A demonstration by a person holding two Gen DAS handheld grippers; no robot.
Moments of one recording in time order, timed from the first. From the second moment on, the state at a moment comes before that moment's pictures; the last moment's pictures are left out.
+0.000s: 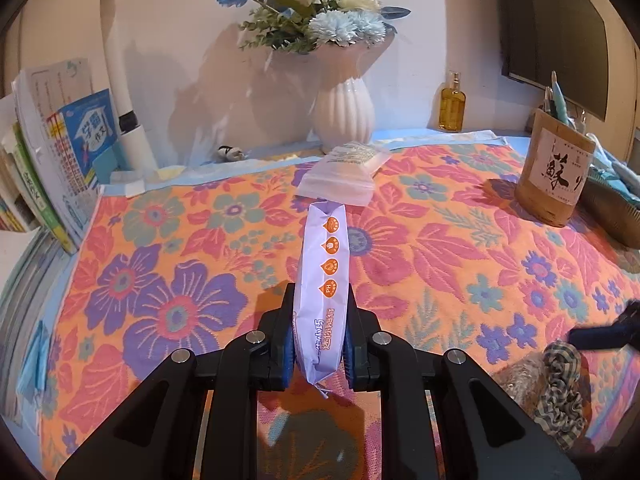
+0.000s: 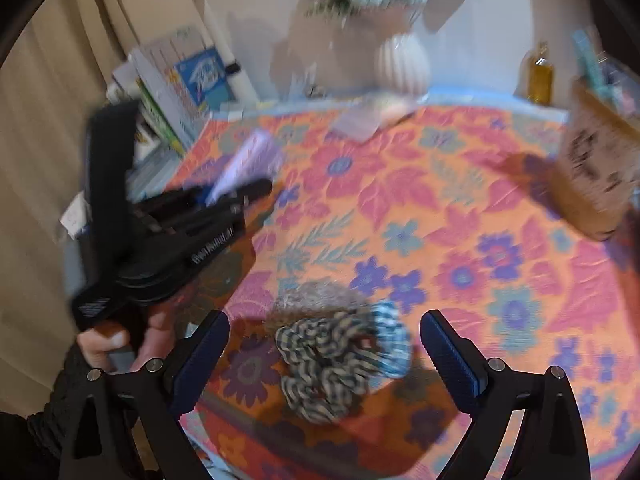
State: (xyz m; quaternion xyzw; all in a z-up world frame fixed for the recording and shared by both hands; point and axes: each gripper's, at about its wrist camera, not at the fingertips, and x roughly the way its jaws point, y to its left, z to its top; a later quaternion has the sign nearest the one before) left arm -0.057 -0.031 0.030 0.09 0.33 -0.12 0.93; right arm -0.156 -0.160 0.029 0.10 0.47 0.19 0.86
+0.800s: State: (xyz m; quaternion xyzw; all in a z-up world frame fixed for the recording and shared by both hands) left arm -0.100 -0.092 0.097 0.11 0.27 -0.21 0.93; right arm -0.187 -0.255 0.098 0.10 0.35 0.02 0.93
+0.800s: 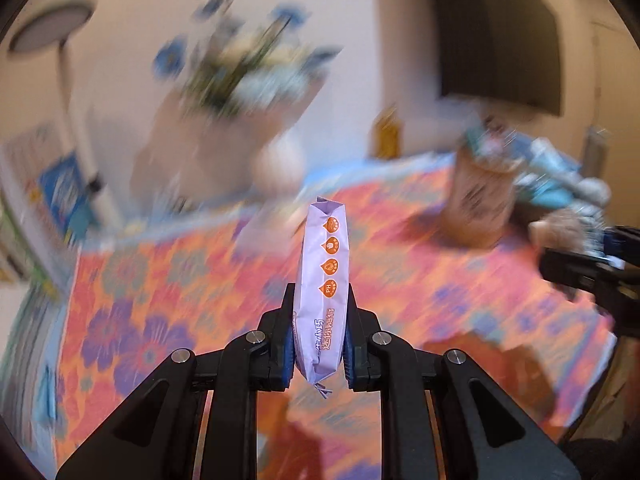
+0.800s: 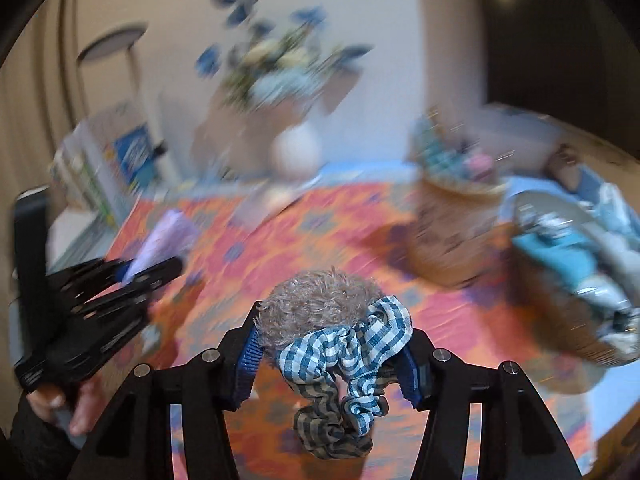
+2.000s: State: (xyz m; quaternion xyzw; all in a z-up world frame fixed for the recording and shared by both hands) left arm -0.104 -0.295 0.190 0.13 0.23 -0.42 0.87; right arm -0.183 -0.496 0.173 0.20 0.28 -0.20 0.92
